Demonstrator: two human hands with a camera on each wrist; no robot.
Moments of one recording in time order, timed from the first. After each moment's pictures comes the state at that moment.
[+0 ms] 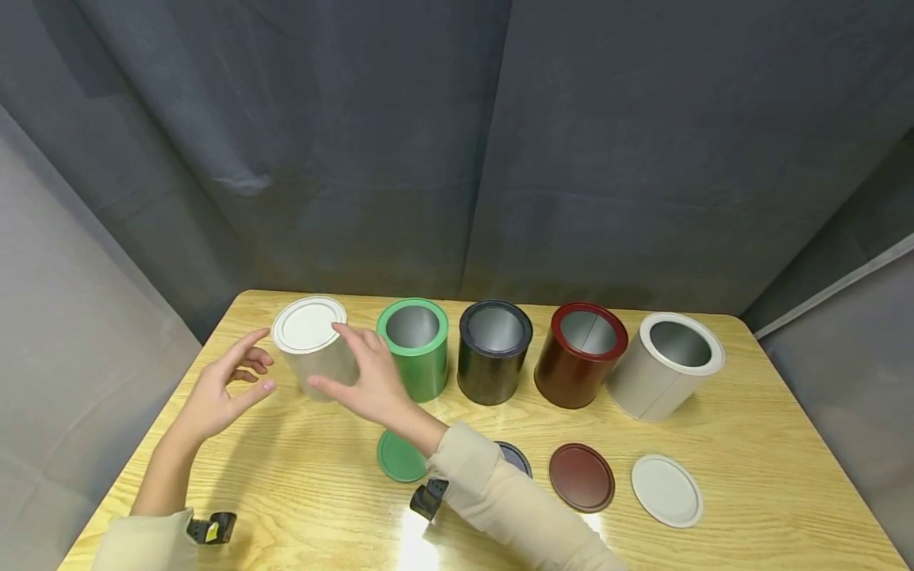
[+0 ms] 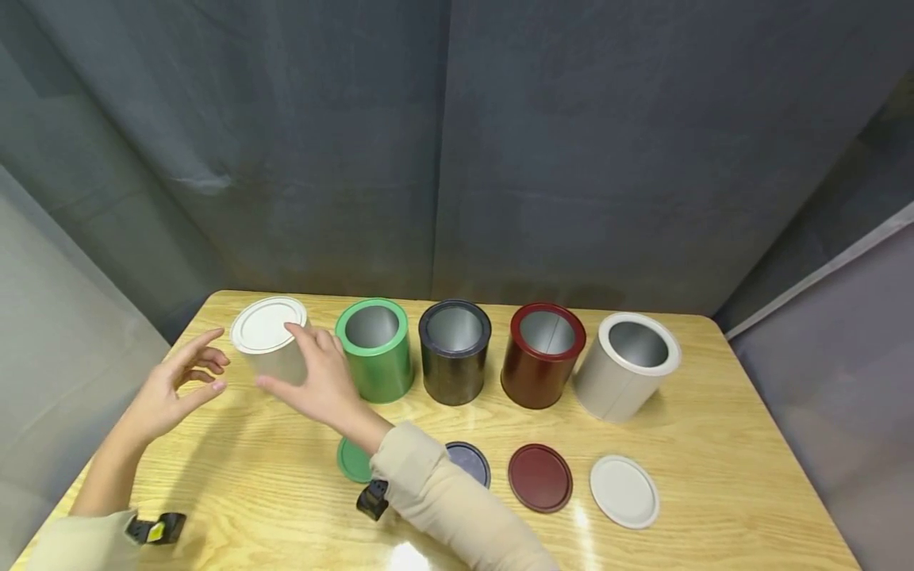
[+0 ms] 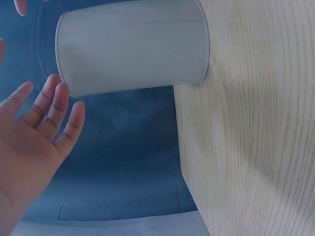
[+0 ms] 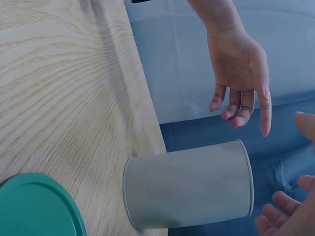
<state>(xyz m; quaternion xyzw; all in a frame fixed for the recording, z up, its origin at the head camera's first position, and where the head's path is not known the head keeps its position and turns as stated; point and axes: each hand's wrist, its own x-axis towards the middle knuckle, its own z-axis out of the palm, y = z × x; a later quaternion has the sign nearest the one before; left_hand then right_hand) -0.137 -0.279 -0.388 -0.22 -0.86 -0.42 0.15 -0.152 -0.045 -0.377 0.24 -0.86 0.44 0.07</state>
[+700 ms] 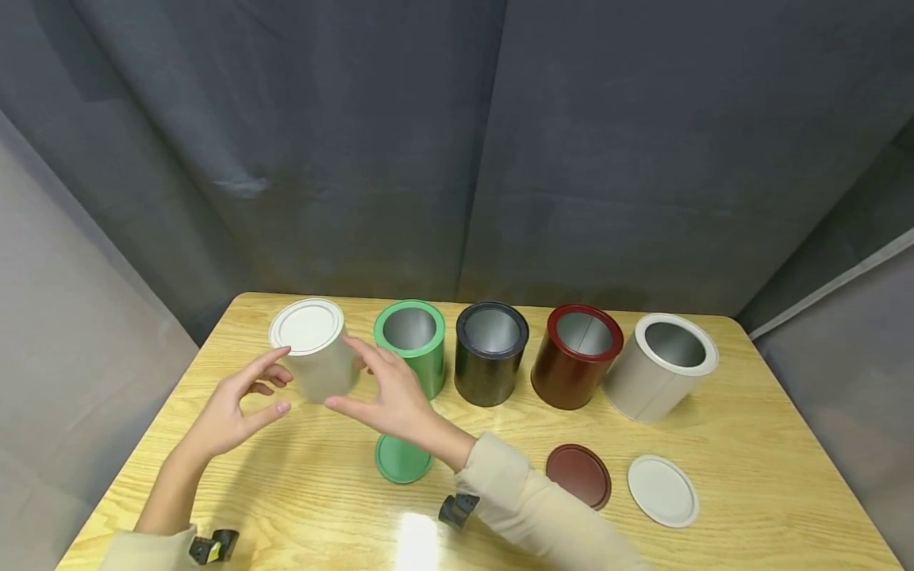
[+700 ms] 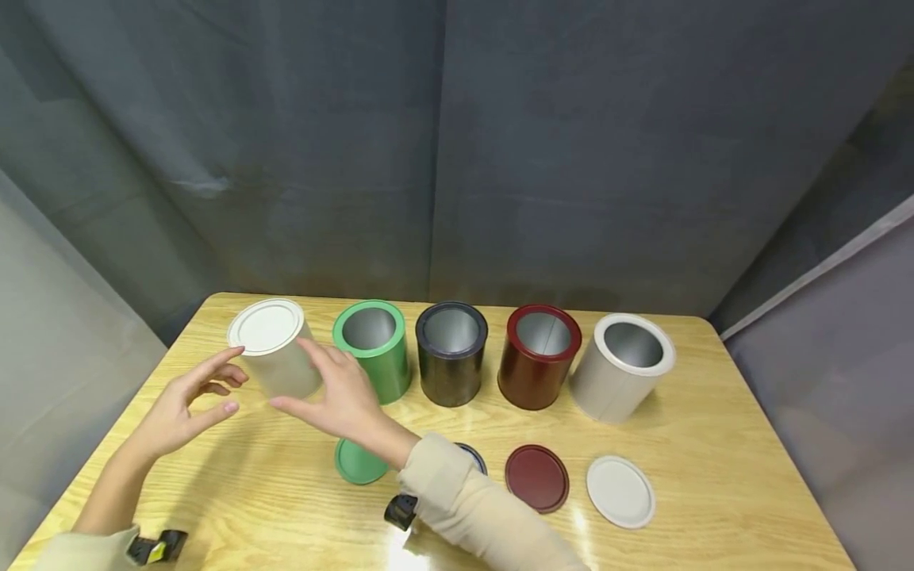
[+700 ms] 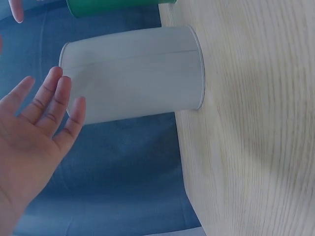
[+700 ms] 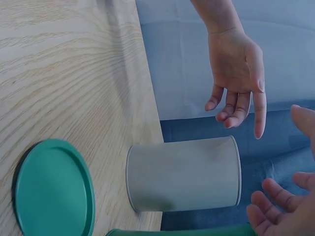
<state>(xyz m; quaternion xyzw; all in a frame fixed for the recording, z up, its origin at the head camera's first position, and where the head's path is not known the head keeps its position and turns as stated) -0.127 -0.263 -0.395 -0.28 -0.86 -0.40 0.14 -0.137 -0.013 -0.372 0.29 -0.86 0.42 0.06</state>
